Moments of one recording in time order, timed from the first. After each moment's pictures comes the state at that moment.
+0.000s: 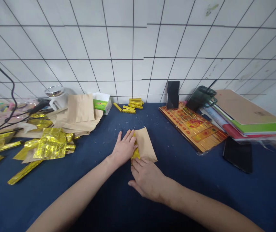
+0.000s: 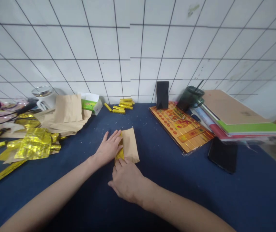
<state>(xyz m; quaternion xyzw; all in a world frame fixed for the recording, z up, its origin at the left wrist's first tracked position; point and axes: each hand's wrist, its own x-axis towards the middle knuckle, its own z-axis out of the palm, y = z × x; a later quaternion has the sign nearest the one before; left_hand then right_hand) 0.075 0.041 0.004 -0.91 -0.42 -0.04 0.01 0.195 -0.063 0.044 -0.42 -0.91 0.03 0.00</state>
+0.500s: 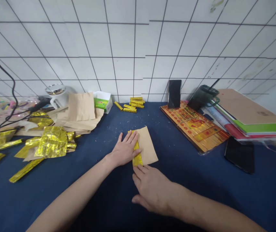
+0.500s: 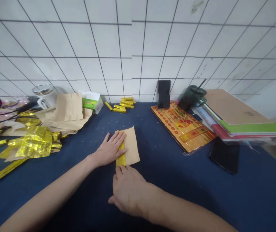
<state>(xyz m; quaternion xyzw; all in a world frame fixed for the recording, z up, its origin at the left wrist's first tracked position) 0.067 0.039 0.002 -0.92 -0.38 0.00 -0.02 0.195 -0.075 0.072 -0.39 -0.91 0.13 -0.06</state>
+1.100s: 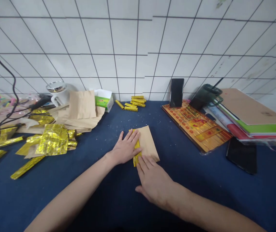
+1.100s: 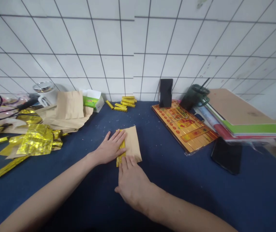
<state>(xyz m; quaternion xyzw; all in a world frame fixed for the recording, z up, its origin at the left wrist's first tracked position) 0.066 0.040 0.006 -0.93 -0.38 0.02 -0.03 0.199 -0.072 0.043 -0.44 -0.89 0.05 -0.07</state>
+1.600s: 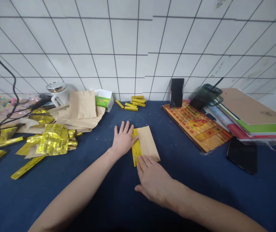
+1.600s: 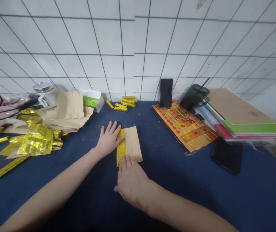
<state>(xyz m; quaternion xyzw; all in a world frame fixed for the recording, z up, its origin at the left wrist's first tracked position) 0.071 0.063 0.006 -0.86 -0.51 -0.07 0.02 0.195 -0.069 0.044 -0.43 -0.90 0.03 -0.10</state>
